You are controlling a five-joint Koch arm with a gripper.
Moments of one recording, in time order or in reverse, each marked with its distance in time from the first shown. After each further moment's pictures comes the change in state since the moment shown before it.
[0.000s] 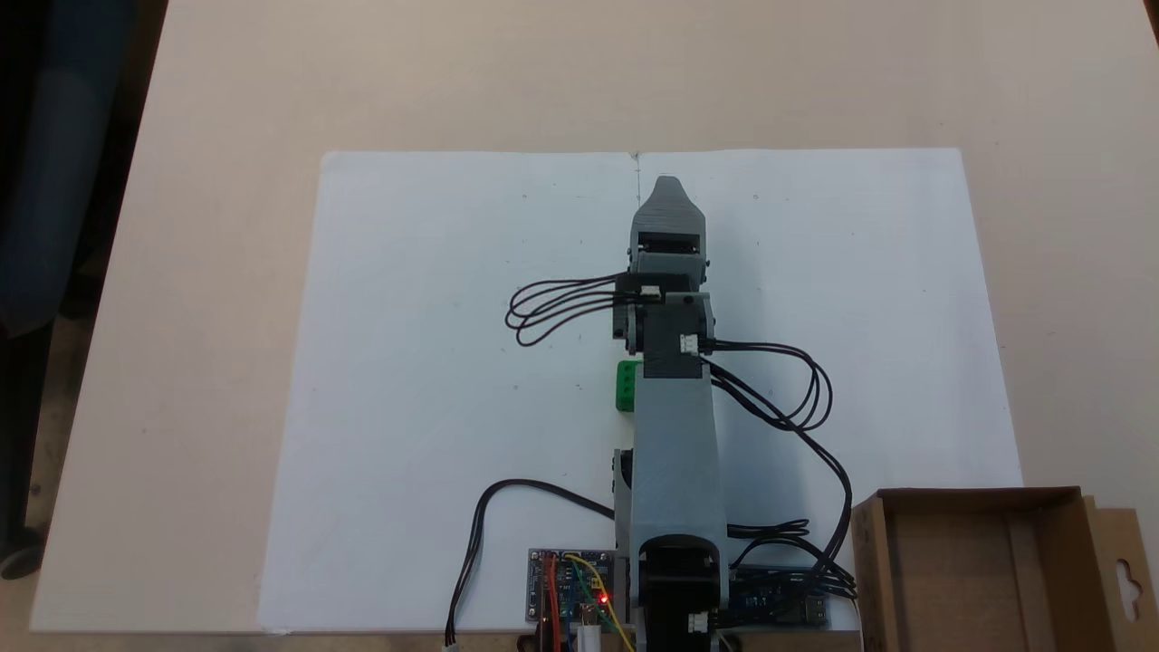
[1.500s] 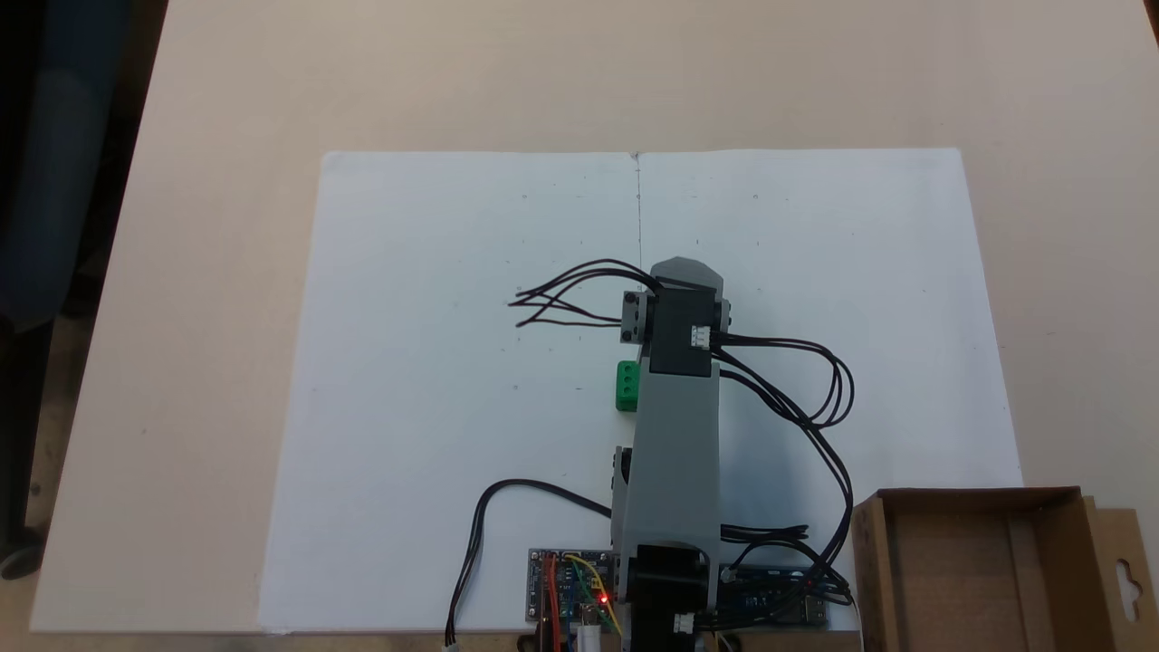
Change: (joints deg) arm 3.9 -0.1 -10.5 36.3 4.0
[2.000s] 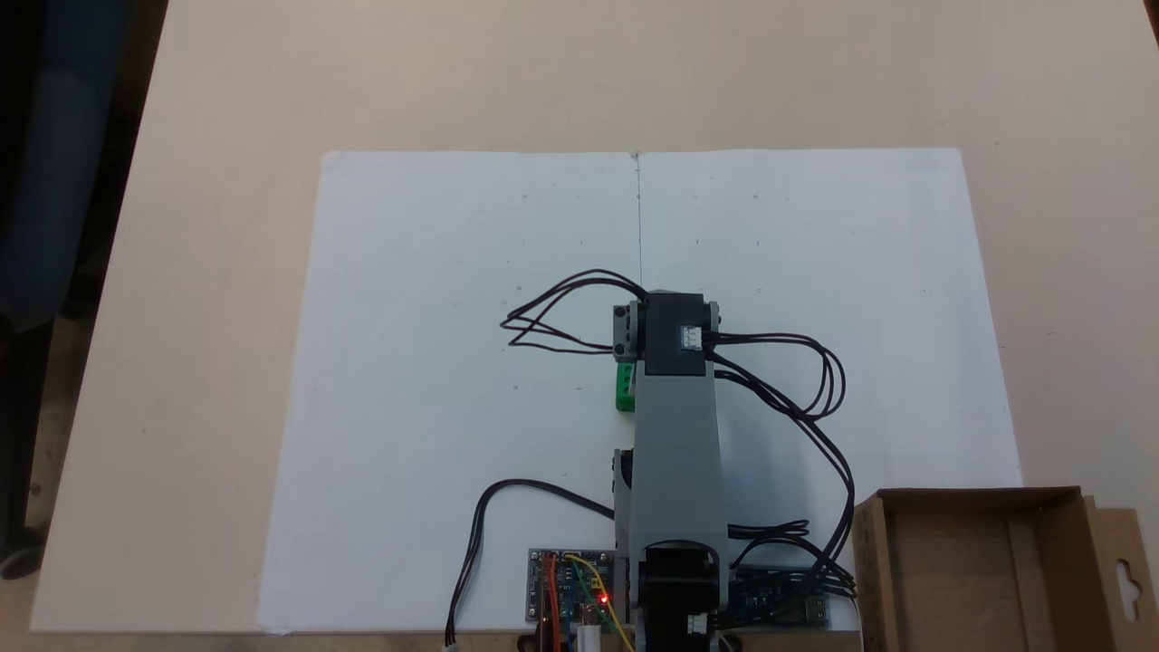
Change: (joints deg) arm -4.0 0.1 4.4 5.5 0.0
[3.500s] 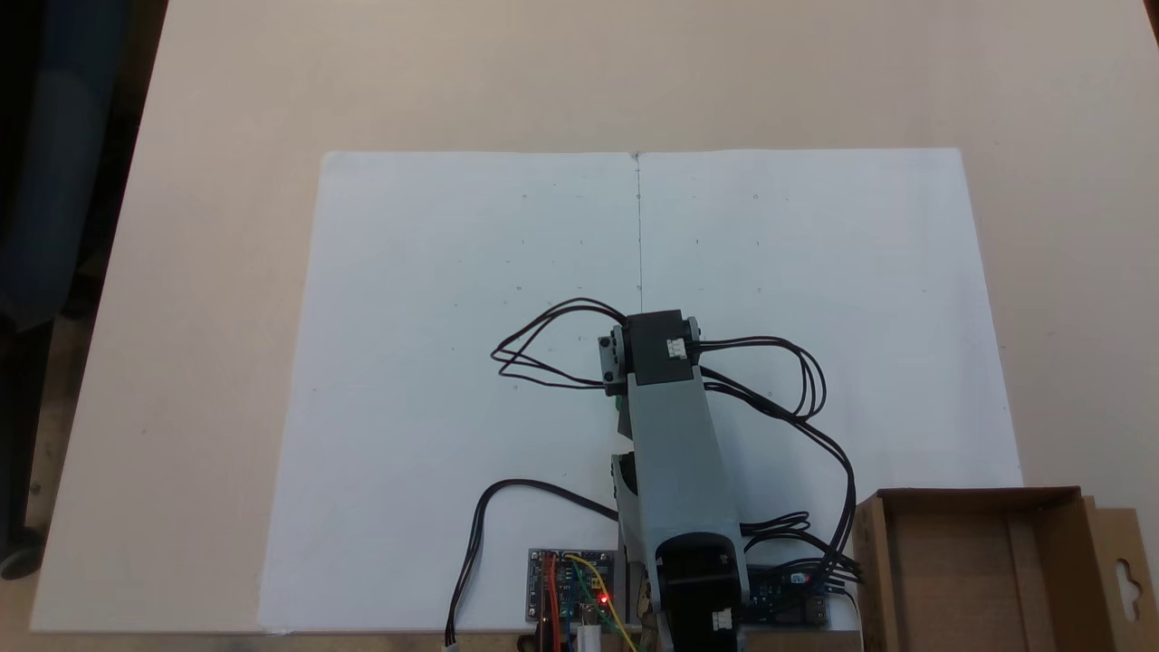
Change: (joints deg) arm -7.2 -0.1 11.4 -3.0 6.6
